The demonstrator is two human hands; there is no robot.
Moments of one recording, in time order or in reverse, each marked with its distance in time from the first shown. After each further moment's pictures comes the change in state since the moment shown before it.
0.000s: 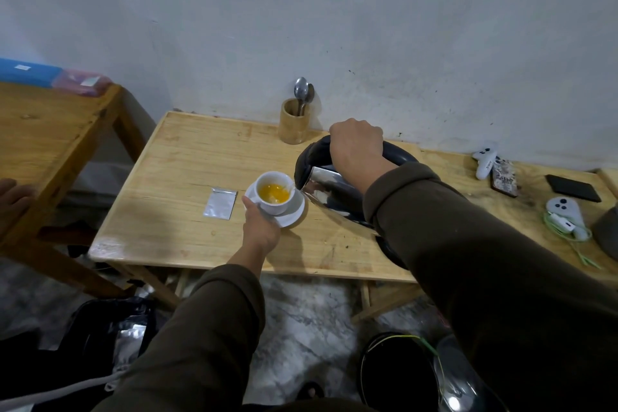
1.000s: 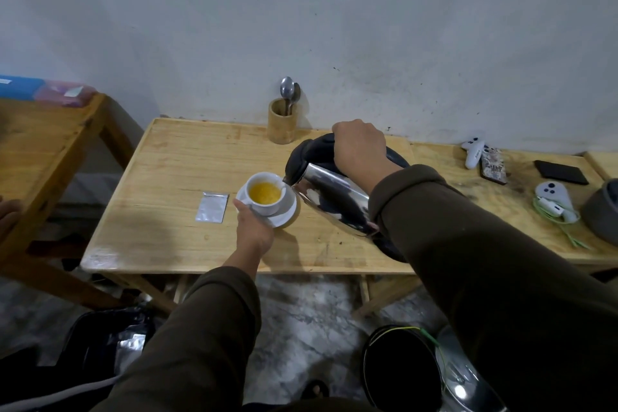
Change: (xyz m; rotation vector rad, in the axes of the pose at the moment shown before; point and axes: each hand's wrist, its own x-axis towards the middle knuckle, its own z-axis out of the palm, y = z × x) left_hand 0.003 -0.002 0.008 0.022 0.051 0.034; right_hand -0.010 0.026 0.003 0.108 0.003 0.044
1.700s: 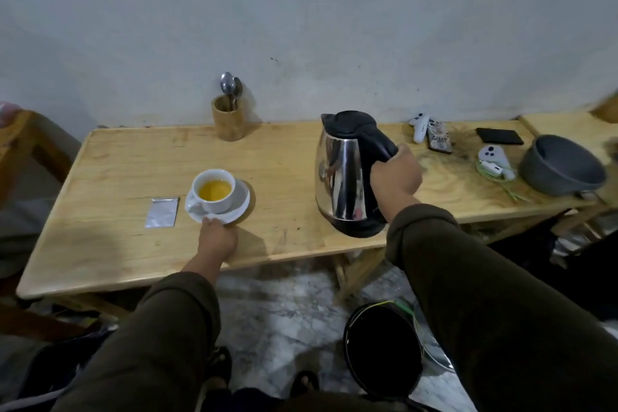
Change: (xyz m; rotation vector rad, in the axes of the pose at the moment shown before) left_hand -0.004 -0.014 0.024 0.465 -0.066 0.076; right_hand -0.084 0.128 0.054 0.749 0.330 0.798
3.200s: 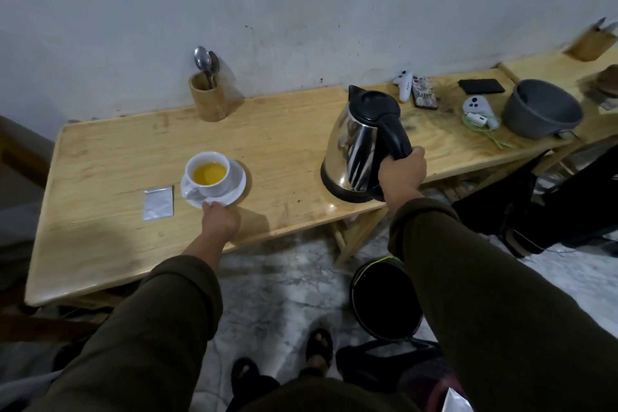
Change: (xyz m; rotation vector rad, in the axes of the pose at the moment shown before) left_hand 0.004 -0.002 -0.006 0.055 -0.079 -0.056; right_hand -0.026 0.042 0.012 0.231 0.057 0.362
